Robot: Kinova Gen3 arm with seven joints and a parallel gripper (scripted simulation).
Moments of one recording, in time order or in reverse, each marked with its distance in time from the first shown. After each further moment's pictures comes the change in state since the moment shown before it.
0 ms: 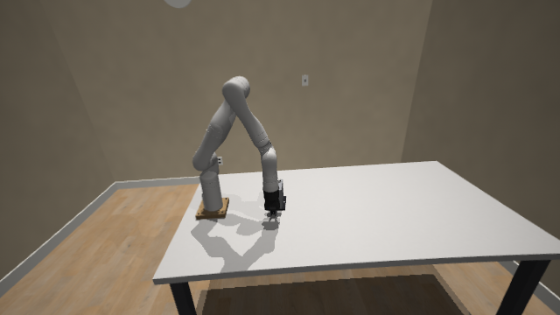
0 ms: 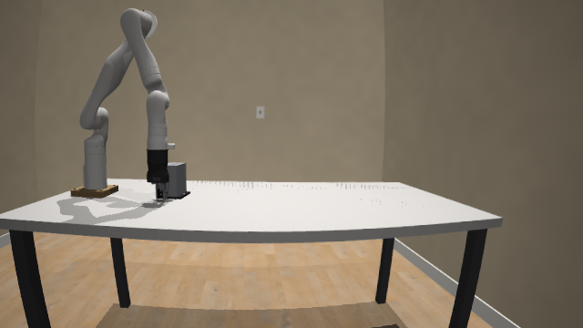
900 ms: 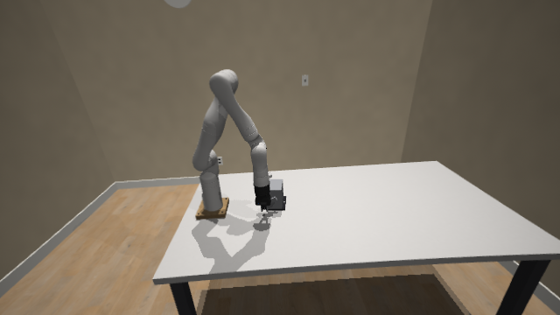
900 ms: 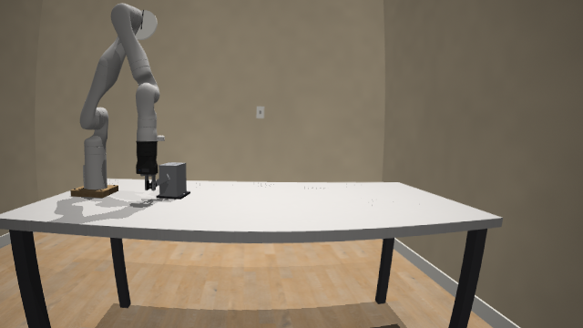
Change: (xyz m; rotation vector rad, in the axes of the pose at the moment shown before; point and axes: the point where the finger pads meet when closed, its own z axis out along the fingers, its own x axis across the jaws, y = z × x) arm -0.044 0.000 -0.029 0.000 -0.005 -0.001
